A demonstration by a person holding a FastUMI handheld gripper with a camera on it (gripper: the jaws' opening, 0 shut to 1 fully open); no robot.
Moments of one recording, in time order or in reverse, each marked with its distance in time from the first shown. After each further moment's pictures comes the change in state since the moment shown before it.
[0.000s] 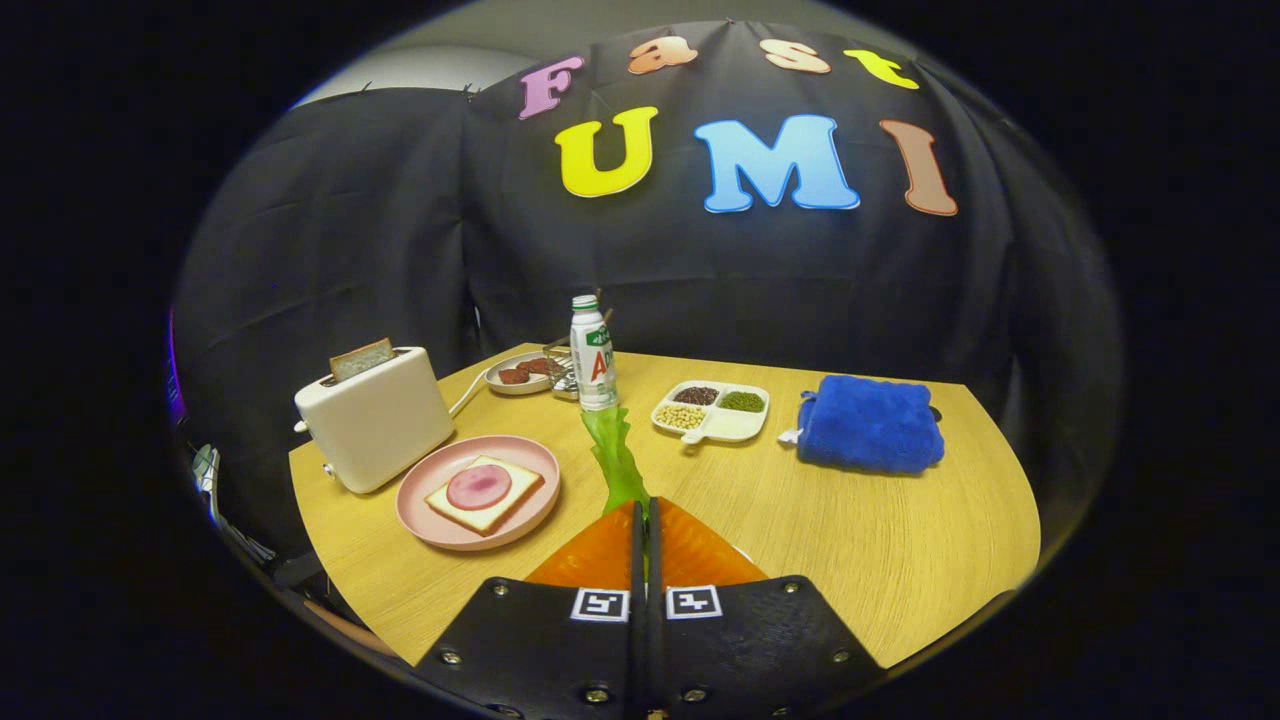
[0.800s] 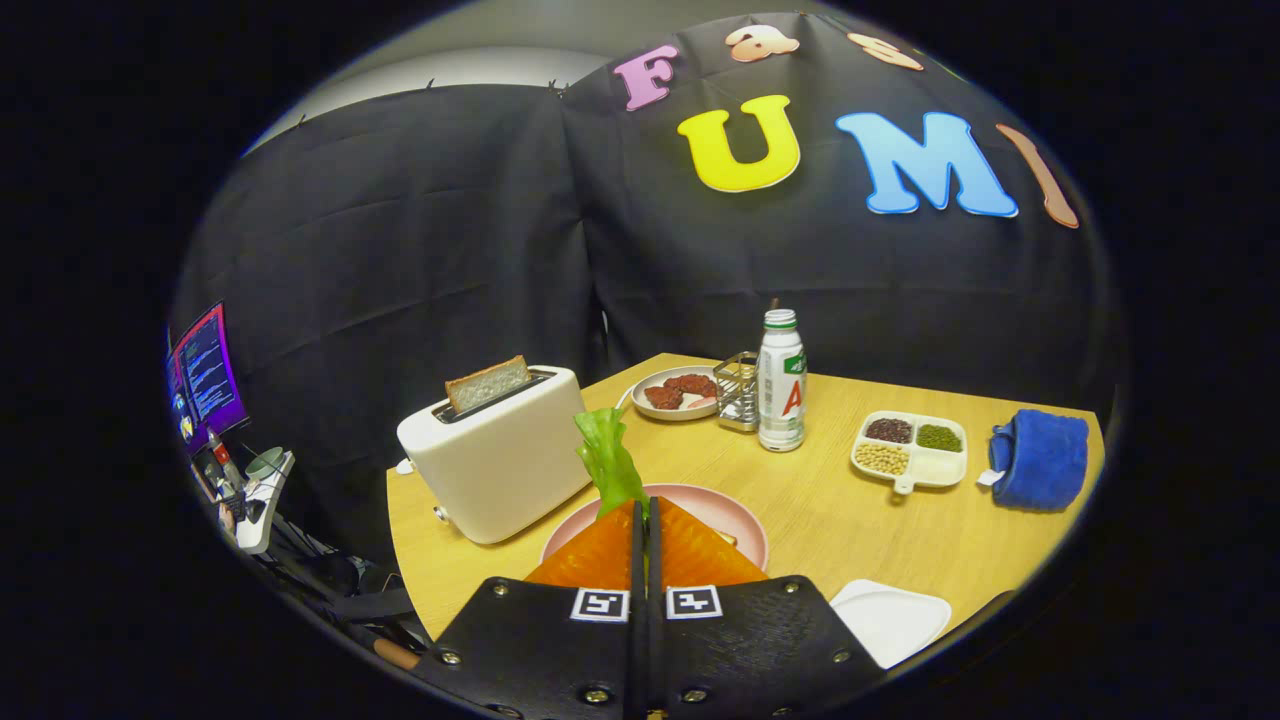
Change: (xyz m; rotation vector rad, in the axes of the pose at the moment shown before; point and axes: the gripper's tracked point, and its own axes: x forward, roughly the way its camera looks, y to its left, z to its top) arm 0.086 0.163 0.020 -0.018 0.031 0.343
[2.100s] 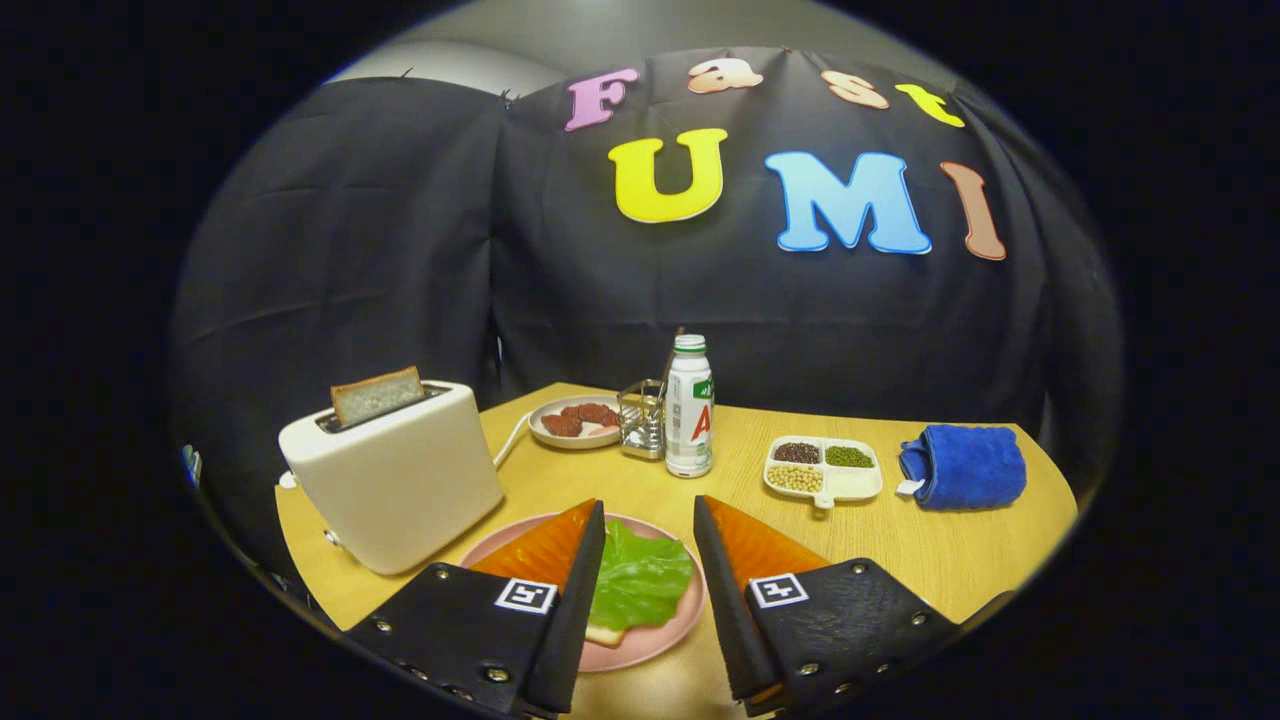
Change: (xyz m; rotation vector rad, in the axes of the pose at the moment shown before) arm 0.005 -0.018 0.019 -0.020 -0.189 -0.403
